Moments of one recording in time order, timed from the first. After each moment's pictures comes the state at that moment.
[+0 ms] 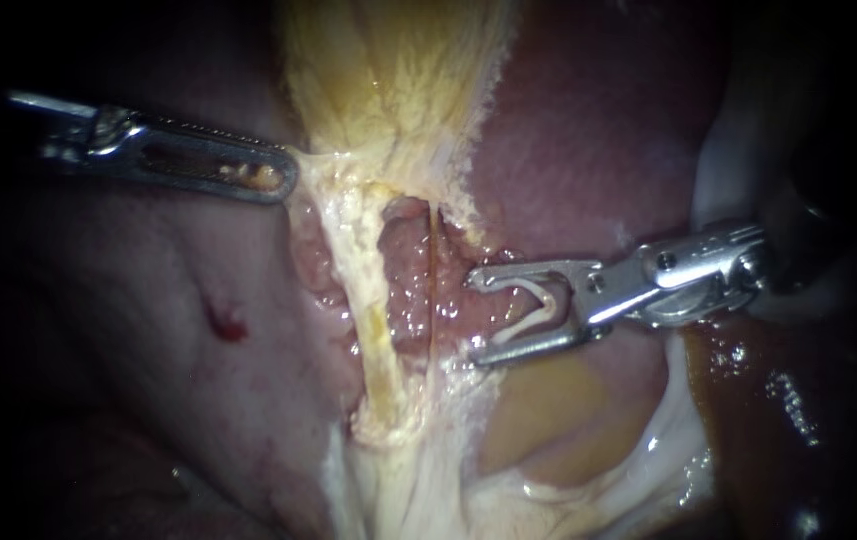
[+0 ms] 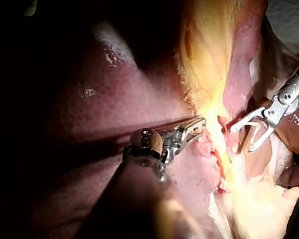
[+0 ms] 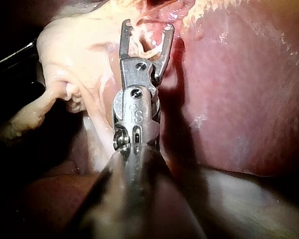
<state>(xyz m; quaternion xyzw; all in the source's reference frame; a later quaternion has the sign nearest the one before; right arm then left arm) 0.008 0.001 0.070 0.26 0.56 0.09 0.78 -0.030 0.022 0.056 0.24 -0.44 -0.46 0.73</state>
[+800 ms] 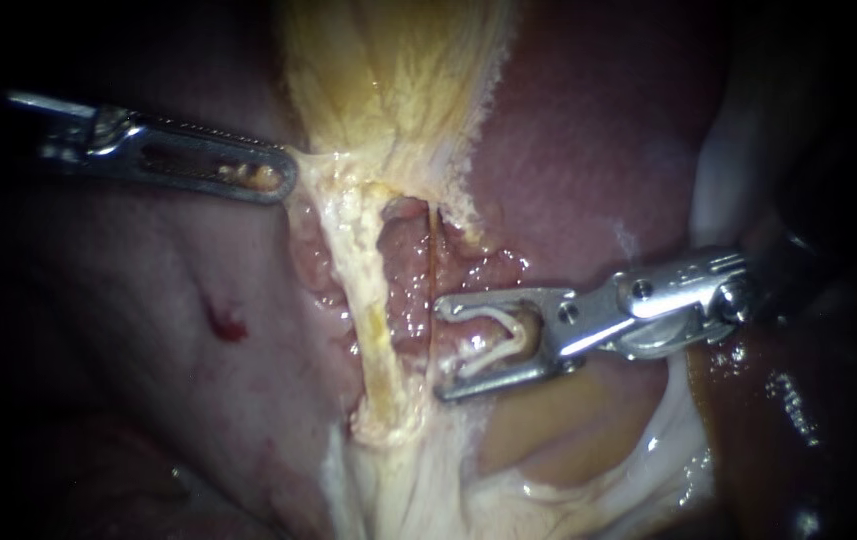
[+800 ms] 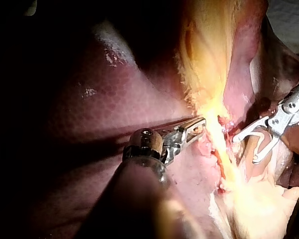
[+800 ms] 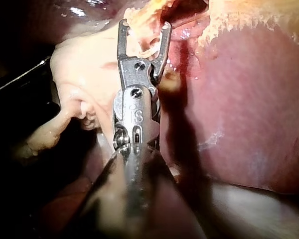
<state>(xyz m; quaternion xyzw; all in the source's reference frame) 0.011 -0.001 0.068 0.28 0.56 0.10 0.77 -0.030 0.022 0.056 0.24 -0.44 -0.46 0.73</state>
